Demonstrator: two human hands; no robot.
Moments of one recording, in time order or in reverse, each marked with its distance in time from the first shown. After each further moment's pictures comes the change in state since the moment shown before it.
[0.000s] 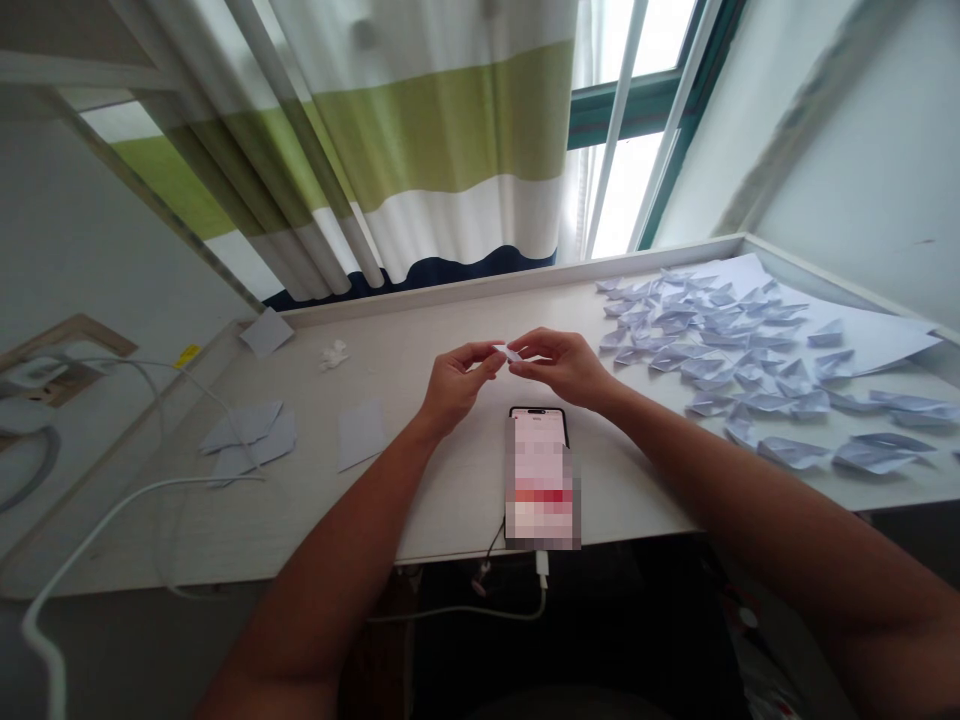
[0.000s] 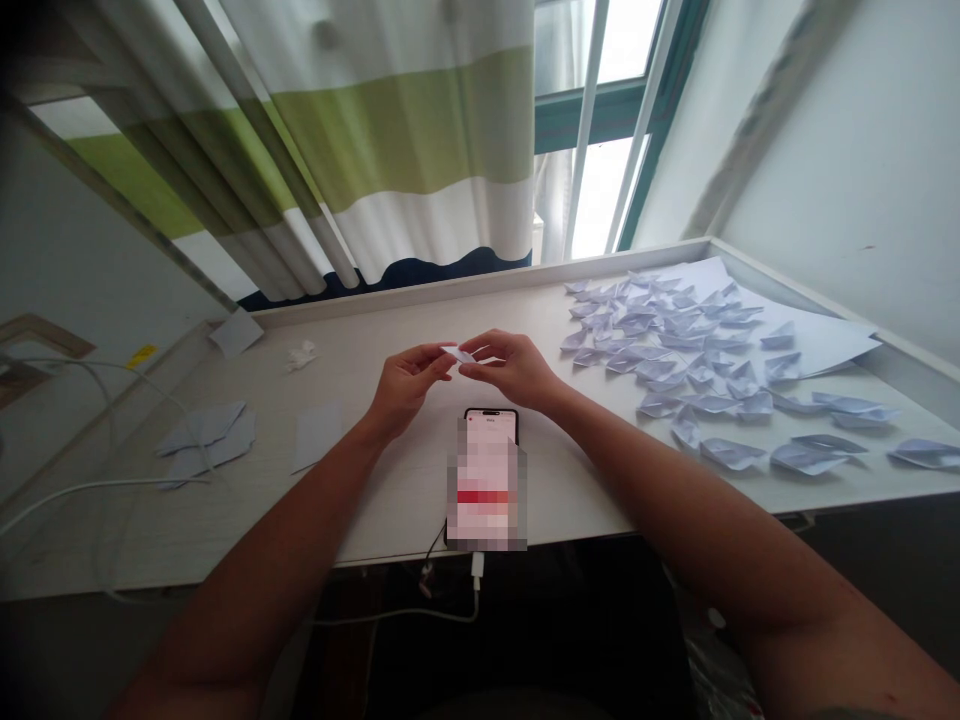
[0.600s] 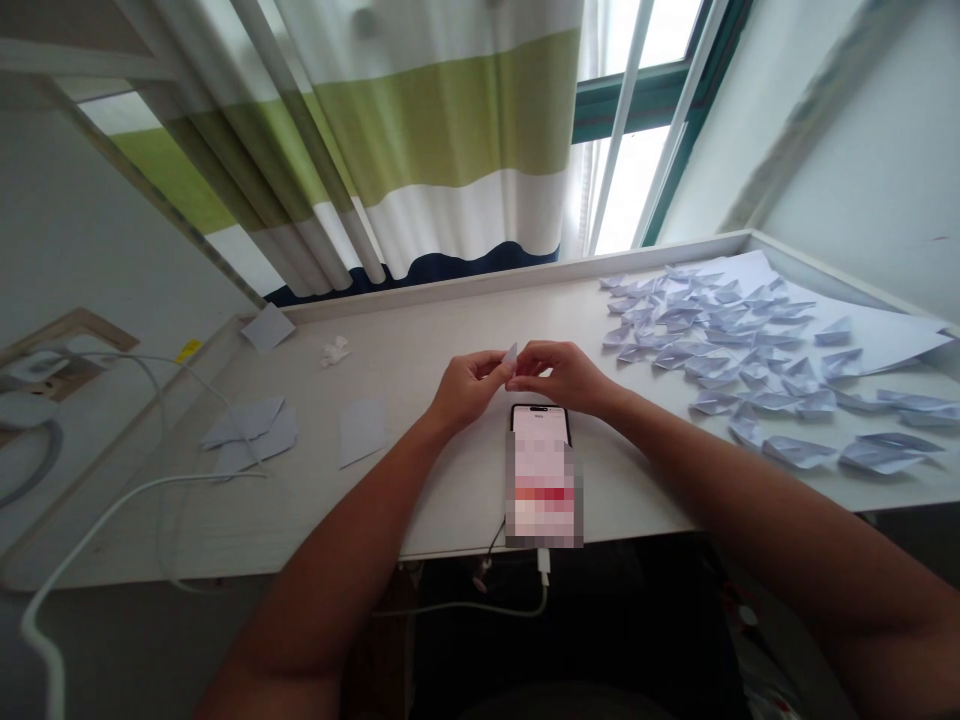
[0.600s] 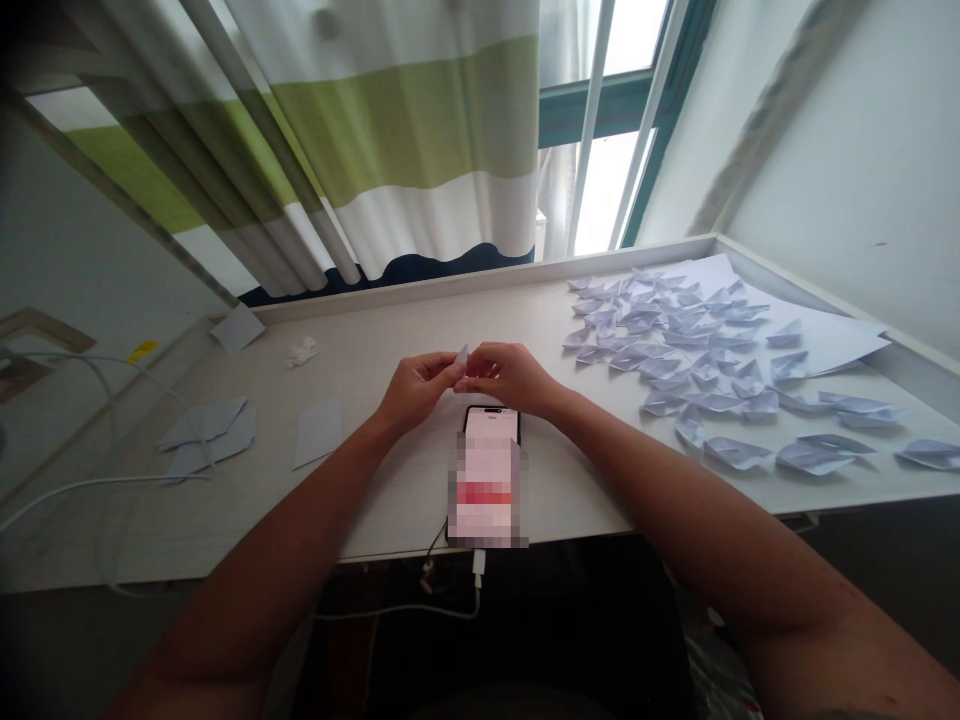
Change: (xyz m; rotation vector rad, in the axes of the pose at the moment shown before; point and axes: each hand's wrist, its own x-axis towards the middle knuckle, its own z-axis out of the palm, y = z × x) left_hand -0.006 0.005 0.004 0.176 -0.161 -0.009; right_hand -0.003 -0.007 0.000 -0.281 -0.143 -0.028
